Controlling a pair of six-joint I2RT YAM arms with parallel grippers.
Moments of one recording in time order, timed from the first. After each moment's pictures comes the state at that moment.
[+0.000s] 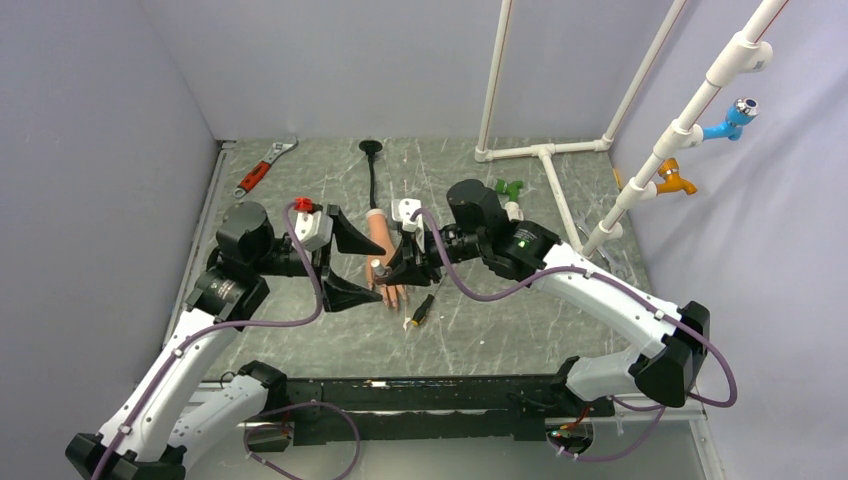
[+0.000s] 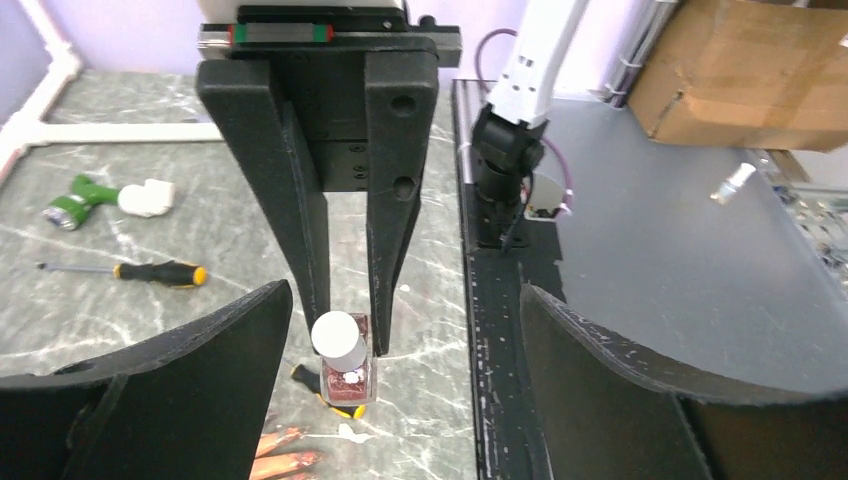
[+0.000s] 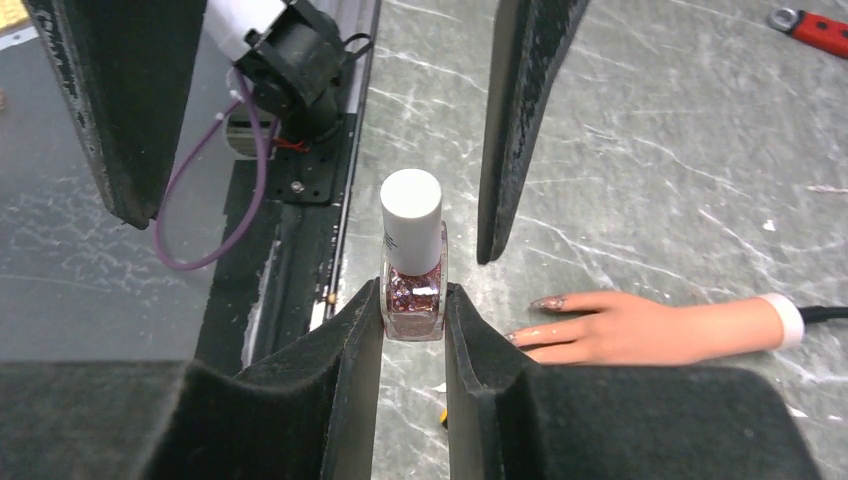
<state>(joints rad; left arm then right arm) -0.42 0.83 0.92 -0.18 1.18 0.03 0.89 1.32 1.27 -0.40 -0.73 -0.27</state>
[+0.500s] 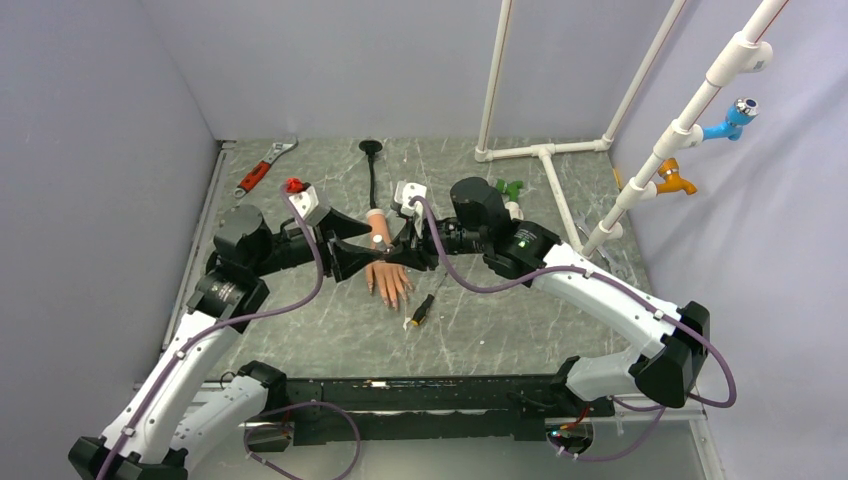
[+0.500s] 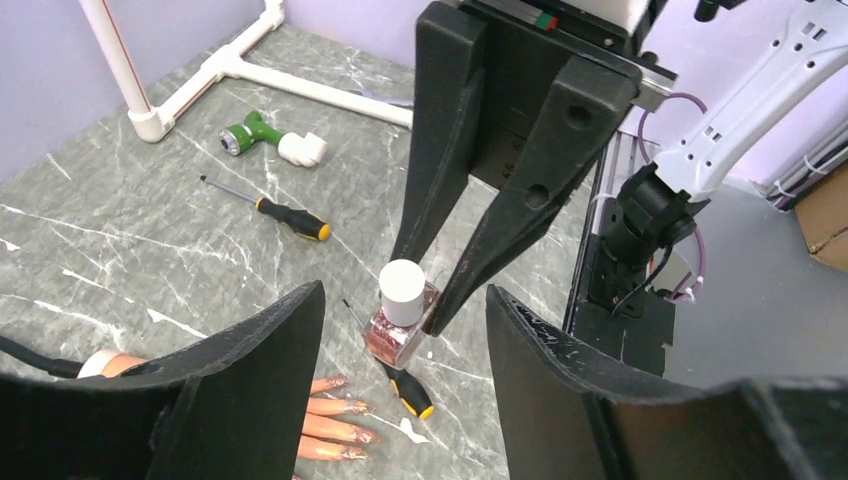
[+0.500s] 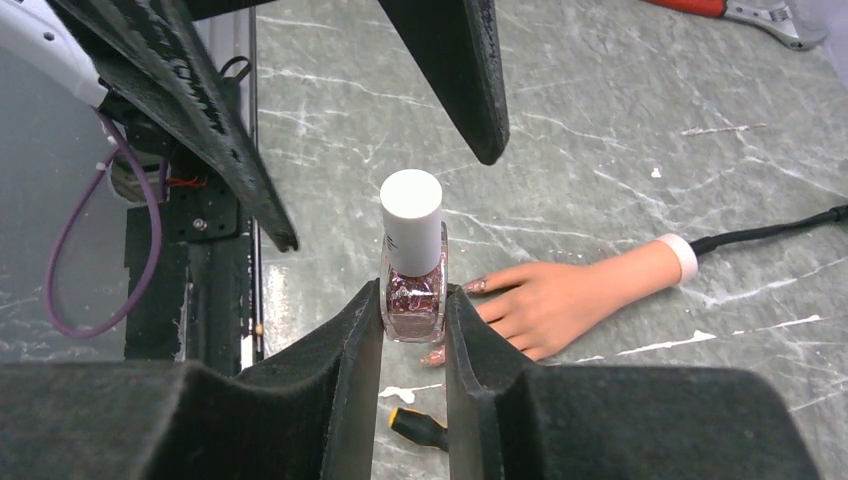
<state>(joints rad) -0.39 0.80 0.88 -0.11 0.80 -0.10 0.88 1.32 1.25 -0.30 -0.50 -0.20</state>
